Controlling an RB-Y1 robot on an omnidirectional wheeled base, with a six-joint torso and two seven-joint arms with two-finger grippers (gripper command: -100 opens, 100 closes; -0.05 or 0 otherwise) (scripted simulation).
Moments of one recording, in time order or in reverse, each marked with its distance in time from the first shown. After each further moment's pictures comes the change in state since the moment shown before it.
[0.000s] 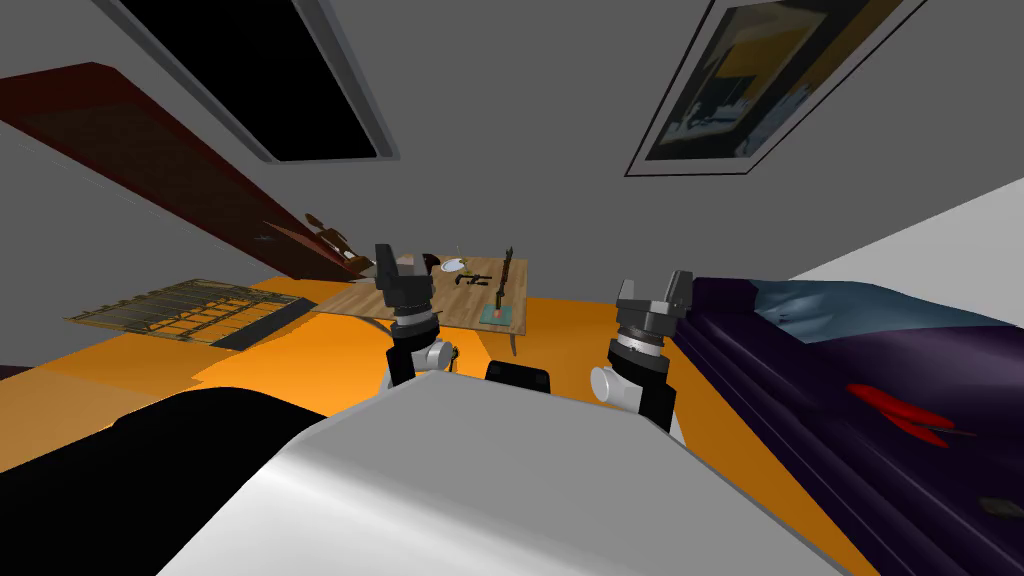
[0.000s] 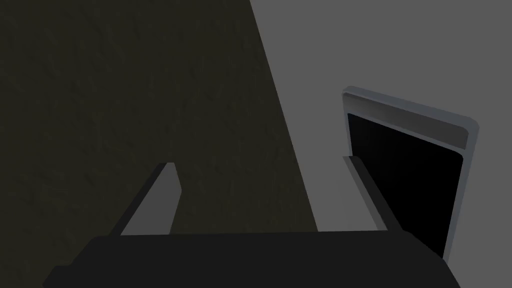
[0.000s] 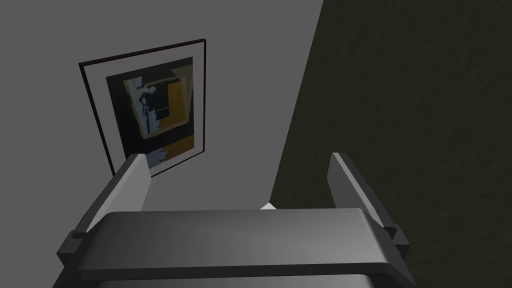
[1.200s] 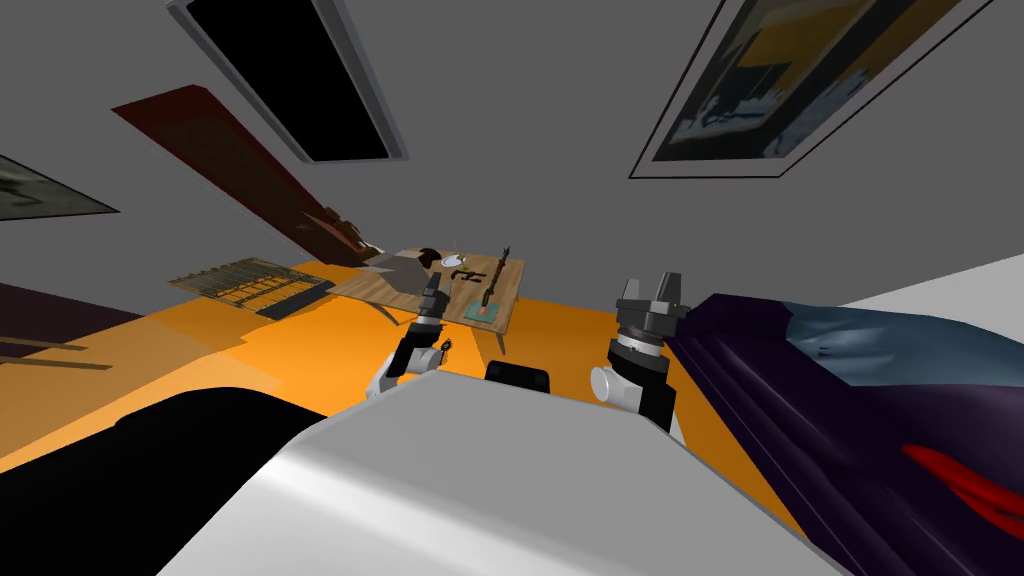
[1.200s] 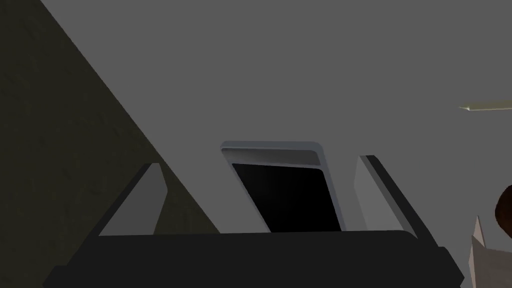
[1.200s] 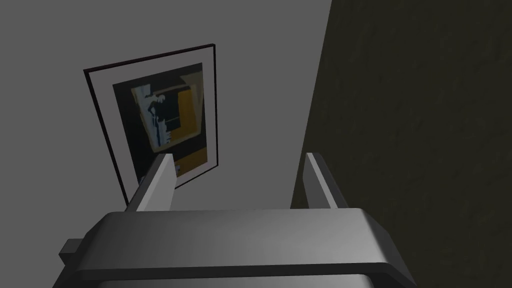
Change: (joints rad) left arm 0.010 0.314 0.026 0.260 0.165 0.217 -0.033; right arm 0.000 0.000 0.000 0.000 0.000 0.000 0.000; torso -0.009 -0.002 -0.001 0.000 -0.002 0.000
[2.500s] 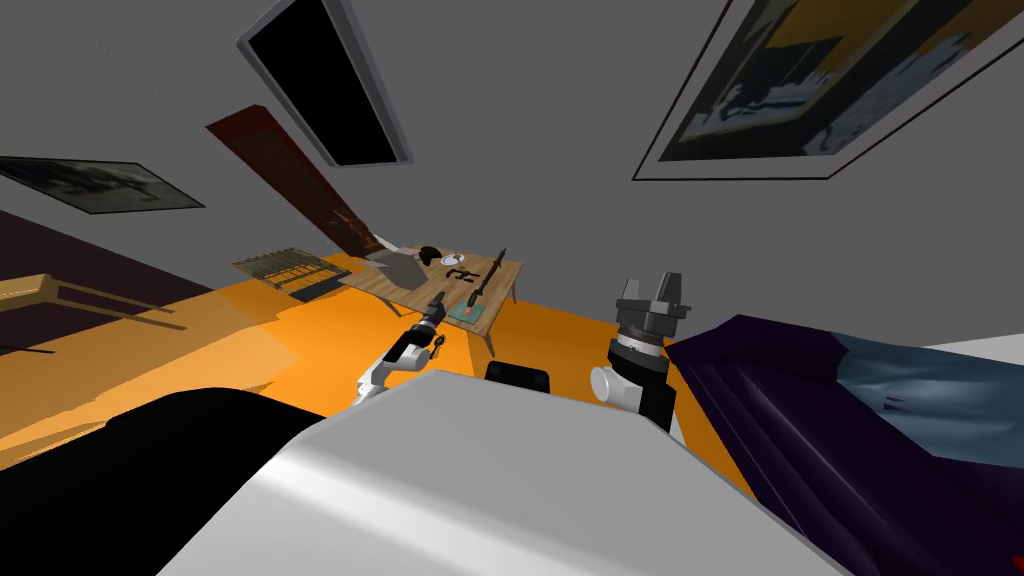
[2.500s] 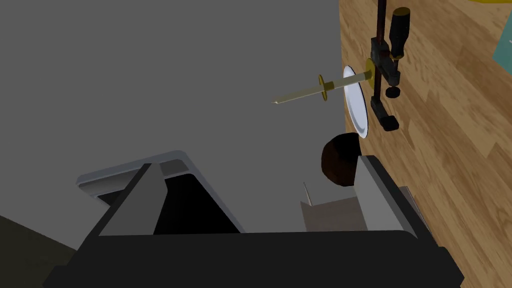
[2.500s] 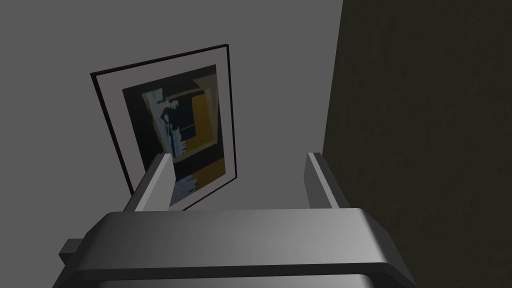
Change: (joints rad) left arm -0.056 0.195 0.033 0.306 0.216 0.254 -0.015; right arm 0.000 0.000 0.000 0.000 0.000 0.000 0.000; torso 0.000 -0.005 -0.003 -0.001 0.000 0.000
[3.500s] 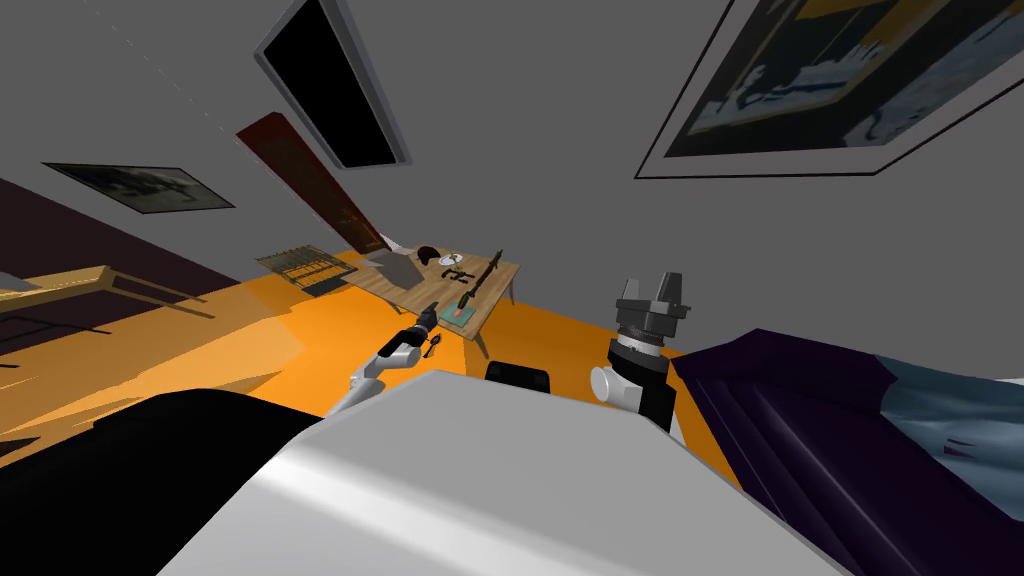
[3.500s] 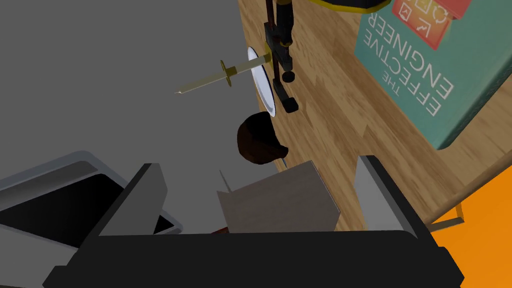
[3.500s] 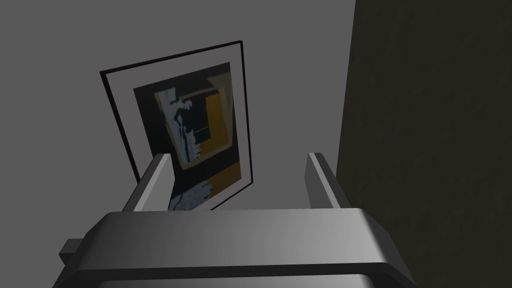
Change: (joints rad) left arm -0.063 0.105 0.014 0.246 0.134 0.111 0.011; right arm 0.000 0.000 0.000 0.000 0.000 0.000 0.000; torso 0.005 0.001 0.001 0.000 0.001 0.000
